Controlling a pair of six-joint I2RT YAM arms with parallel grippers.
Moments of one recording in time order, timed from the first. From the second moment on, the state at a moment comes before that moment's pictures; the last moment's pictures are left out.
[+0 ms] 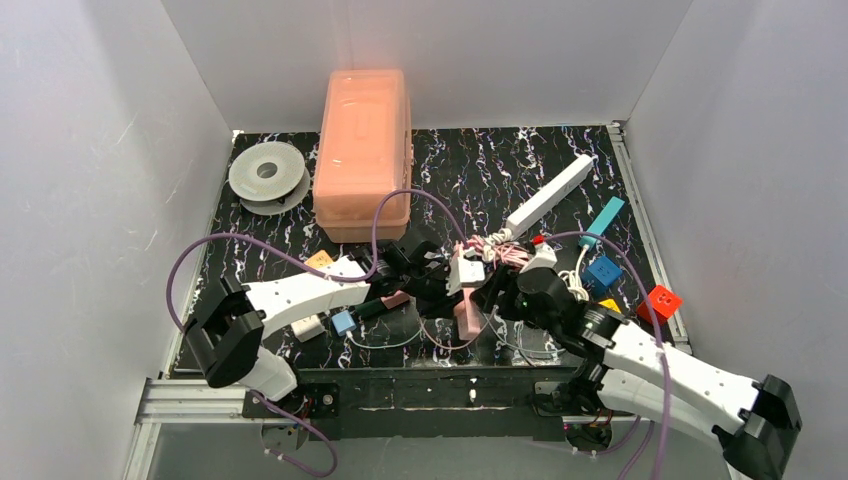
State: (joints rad) left arm -0.95 1.50 1.00 -0.38 0.48 0.37; right arm 0.95 0.69 0.48 -0.34 0.27 0.92
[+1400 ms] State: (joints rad) left arm -0.98 1.47 1.02 -0.46 0.44 0.55; right arm 0.85 1.24 0.67 -0.20 -0.03 0.88
